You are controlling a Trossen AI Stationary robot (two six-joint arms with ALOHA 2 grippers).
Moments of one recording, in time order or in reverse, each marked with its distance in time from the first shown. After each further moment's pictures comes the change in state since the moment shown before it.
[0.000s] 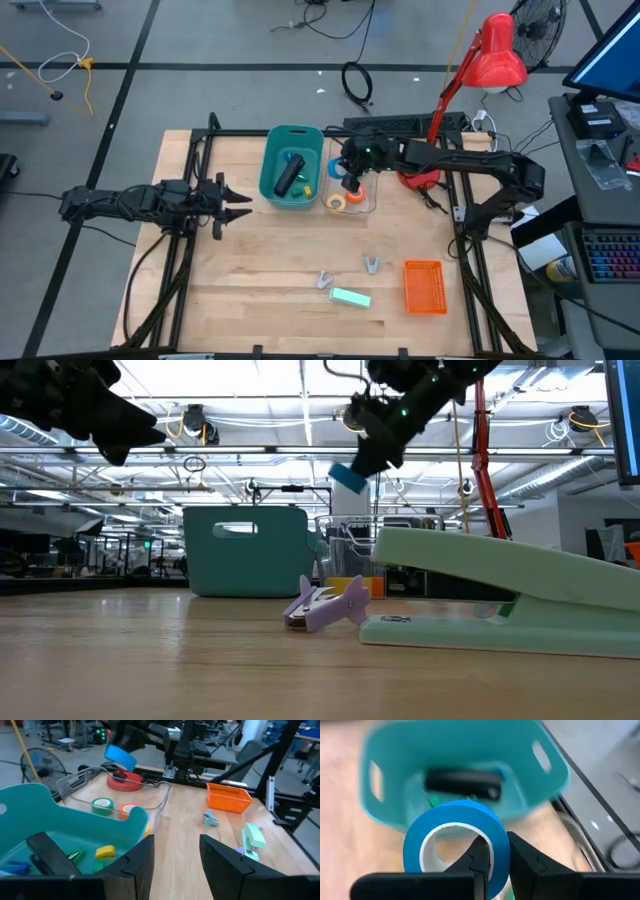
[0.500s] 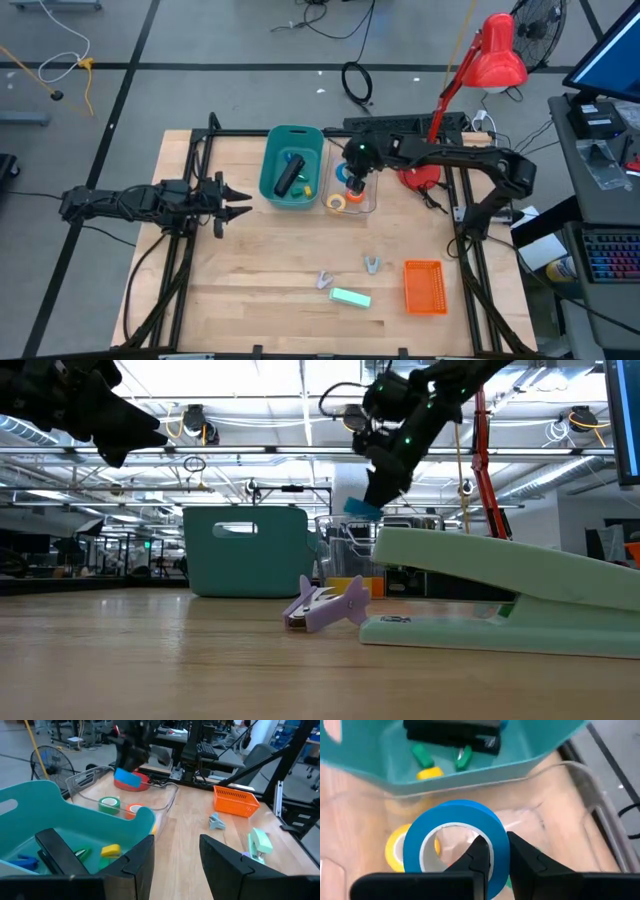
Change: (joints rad) left arm 0.000 0.000 0.000 0.000 -0.039 -0.026; right arm -0.066 0.079 0.001 -0.110 -0.063 -0.048
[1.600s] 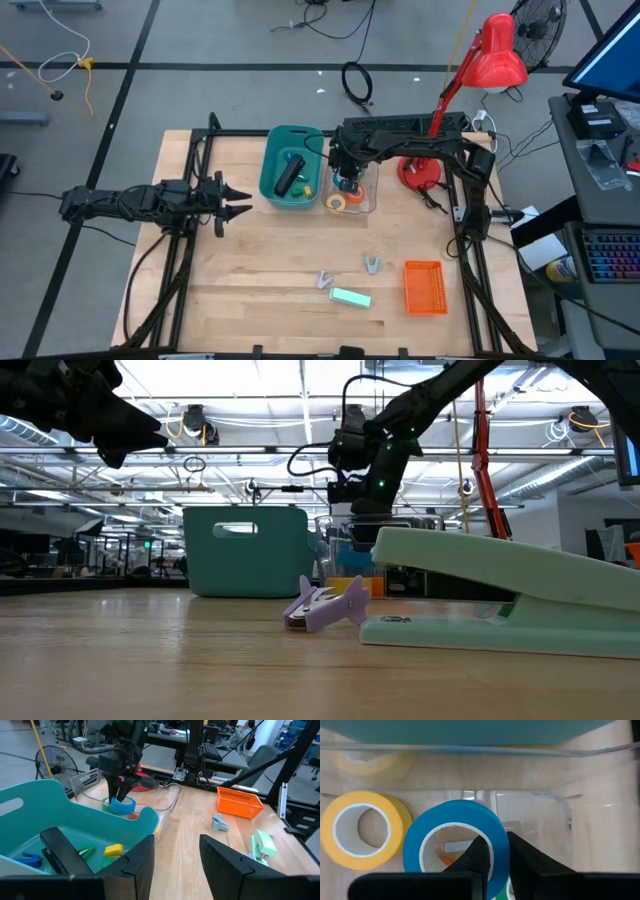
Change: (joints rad) left arm 0.000 0.001 0.000 -0.001 -0.019 -0.008; right arm -0.050 0.321 0.232 -0.187 -0.056 -0.216
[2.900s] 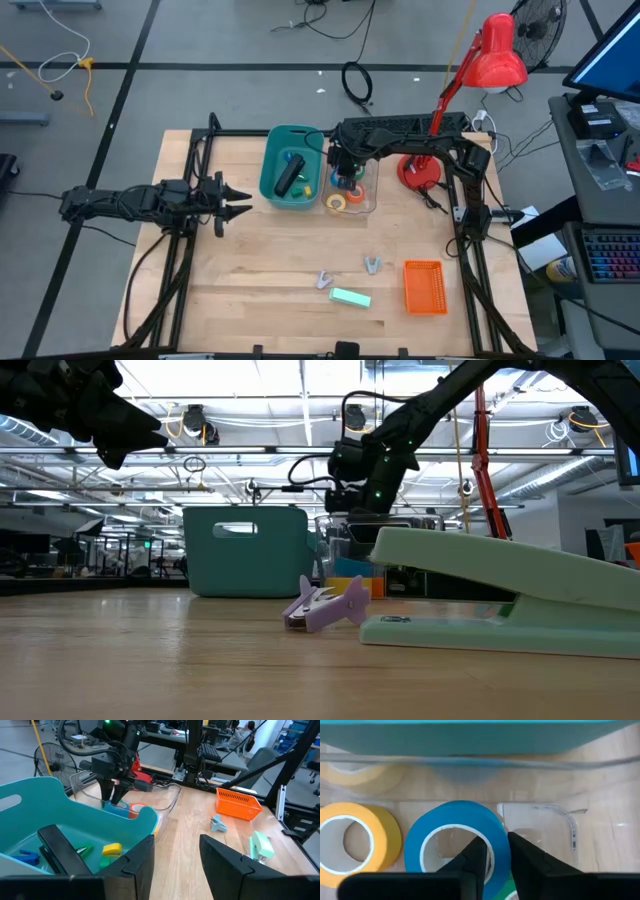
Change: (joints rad) left arm 0.000 0.000 0.000 0.001 0.003 -0.022; right arm -0.034 0.045 -0.001 0.070 -0.073 -0.036
